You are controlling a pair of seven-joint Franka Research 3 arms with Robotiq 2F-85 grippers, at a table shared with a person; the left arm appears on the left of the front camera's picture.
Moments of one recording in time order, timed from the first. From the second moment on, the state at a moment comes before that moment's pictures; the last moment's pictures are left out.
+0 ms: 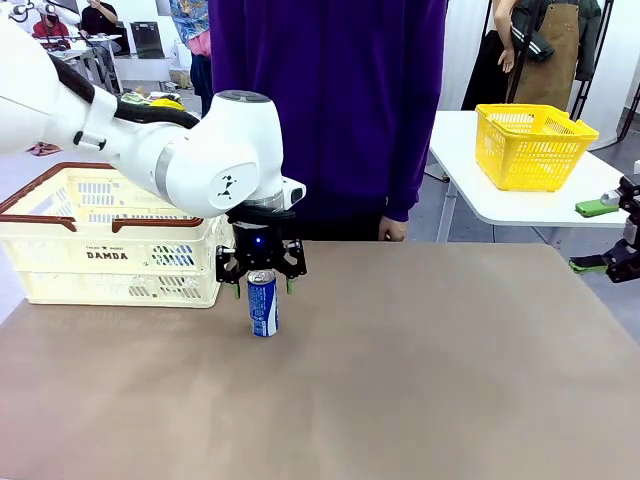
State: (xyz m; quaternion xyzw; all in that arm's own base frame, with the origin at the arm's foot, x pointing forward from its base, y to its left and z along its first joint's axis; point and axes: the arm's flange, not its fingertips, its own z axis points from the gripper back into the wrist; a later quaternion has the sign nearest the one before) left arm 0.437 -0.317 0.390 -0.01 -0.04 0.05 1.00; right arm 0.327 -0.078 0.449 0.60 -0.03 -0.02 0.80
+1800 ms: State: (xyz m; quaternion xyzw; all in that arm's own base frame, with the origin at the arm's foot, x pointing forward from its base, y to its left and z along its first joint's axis) left arm 0.443 -0.317 0.385 -0.01 -0.06 0.03 1.00; right arm 0.327 -0.078 0.449 0.60 -0.03 -0.02 0.80
